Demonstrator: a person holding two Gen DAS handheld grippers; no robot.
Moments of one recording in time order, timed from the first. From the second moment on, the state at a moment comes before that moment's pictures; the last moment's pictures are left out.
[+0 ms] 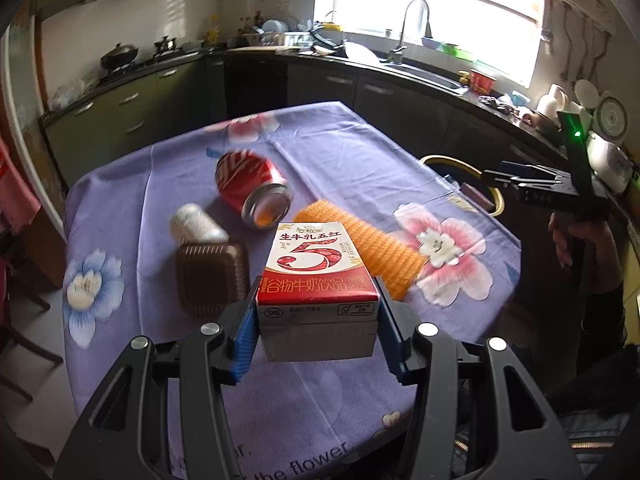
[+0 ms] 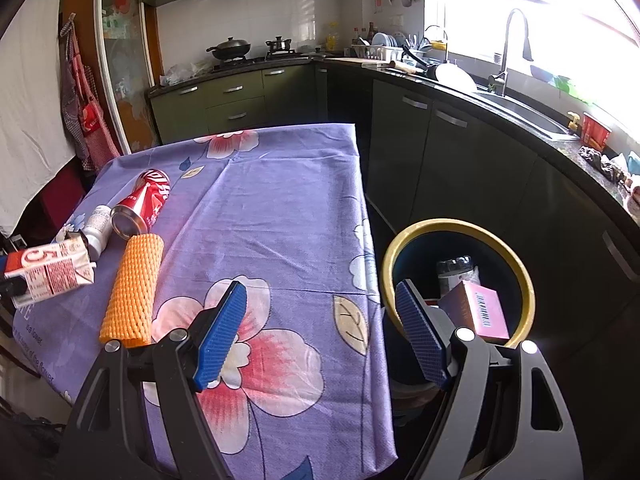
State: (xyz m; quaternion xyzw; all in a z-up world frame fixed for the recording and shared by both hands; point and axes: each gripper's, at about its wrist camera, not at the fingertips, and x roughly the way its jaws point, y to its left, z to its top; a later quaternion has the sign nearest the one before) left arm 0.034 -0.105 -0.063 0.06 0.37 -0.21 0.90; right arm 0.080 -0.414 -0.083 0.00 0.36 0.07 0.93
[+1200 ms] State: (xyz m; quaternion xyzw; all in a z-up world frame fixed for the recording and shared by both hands) left arm 0.218 -0.443 -0.093 0.09 0.40 -0.41 0.82; right arm 0.024 -0.574 -0.107 0.10 0.36 -0.09 0.92
